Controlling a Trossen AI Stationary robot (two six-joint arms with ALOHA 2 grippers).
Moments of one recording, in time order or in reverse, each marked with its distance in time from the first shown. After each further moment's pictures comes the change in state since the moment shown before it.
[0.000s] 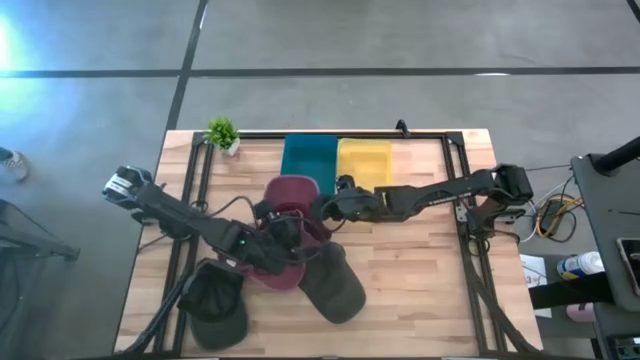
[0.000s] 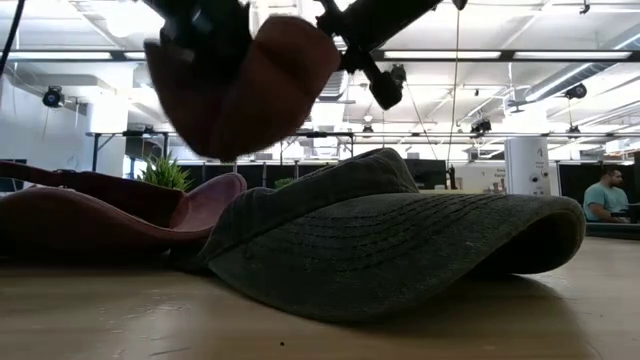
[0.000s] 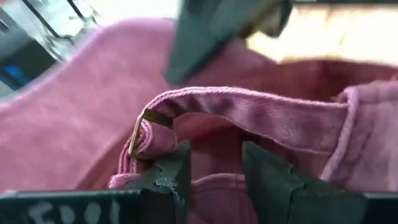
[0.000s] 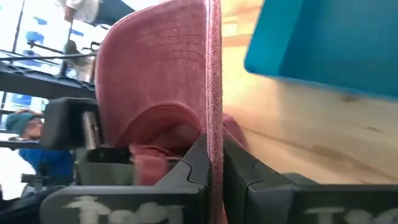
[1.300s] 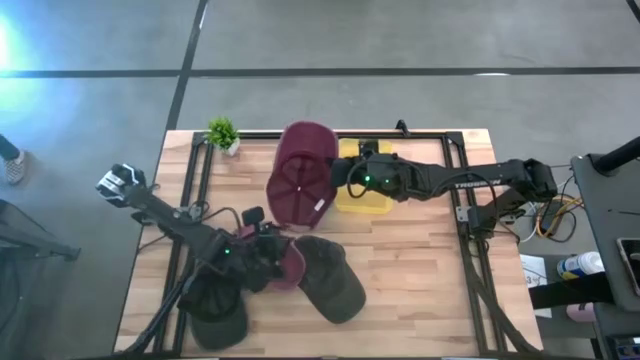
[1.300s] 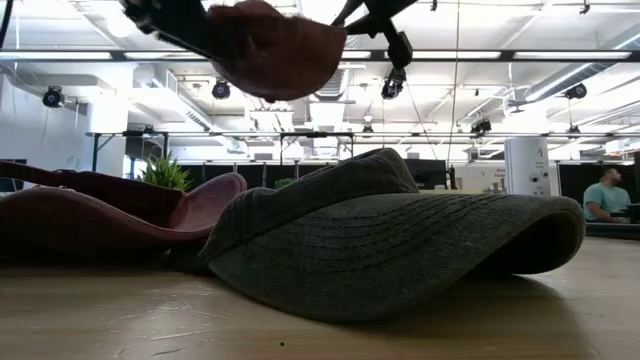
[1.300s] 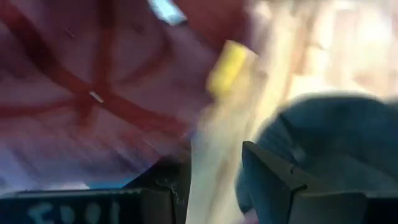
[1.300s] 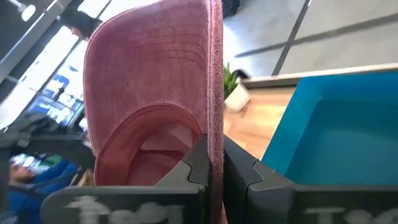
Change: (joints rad) left arm -0.110 -0.078 0.002 -0.111 -0.058 0.042; right arm -0.111 -0.206 -0.012 0.055 0.191 -0.361
